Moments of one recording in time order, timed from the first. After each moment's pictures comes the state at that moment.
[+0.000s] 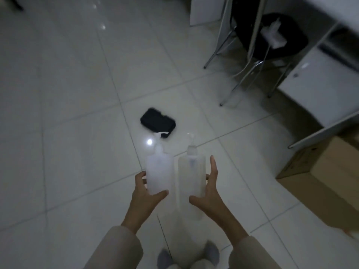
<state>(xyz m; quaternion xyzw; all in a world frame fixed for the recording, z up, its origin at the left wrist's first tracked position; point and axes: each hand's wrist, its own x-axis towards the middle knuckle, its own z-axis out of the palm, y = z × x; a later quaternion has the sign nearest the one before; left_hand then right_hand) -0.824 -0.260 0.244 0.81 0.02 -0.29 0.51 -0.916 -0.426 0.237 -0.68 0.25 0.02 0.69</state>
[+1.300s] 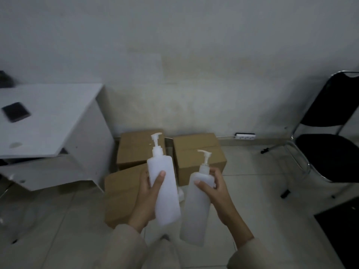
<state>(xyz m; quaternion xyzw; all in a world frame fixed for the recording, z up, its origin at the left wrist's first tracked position) -1.337 -0.835 0.462 0.55 -0.36 -0.63 0.41 -1.523 -0.815 0.464 -0.42 0.56 -0.48 0.52</state>
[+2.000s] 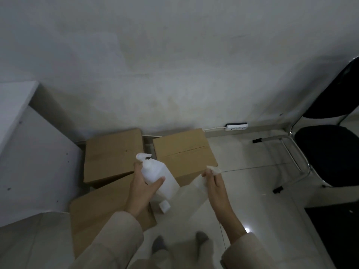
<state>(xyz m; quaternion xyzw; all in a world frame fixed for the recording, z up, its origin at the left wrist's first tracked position) -1.423 -1.096 0.404 0.60 -0.50 -0.54 0.31 -1.615 -1.044 0.402 -0.32 0.70 -0.46 0.45</state>
